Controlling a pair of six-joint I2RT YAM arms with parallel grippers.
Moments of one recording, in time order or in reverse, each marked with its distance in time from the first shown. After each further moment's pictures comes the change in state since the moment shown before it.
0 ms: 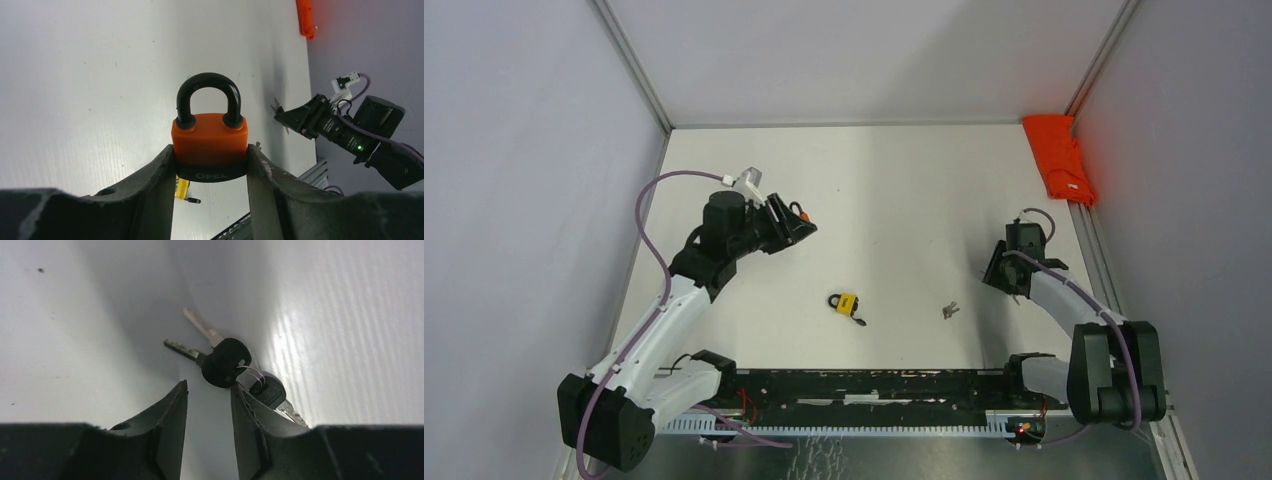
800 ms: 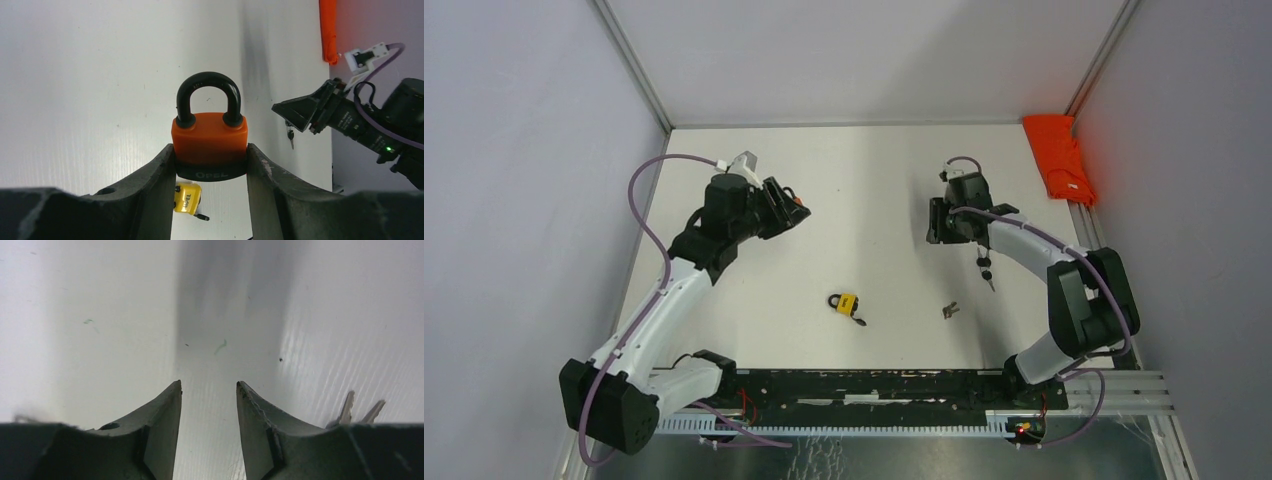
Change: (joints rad) left arm 0.002 0.076 0.137 -0.108 -0.134 0.024; right arm 0.289 0.373 0.428 0.037 -0.142 -0.139
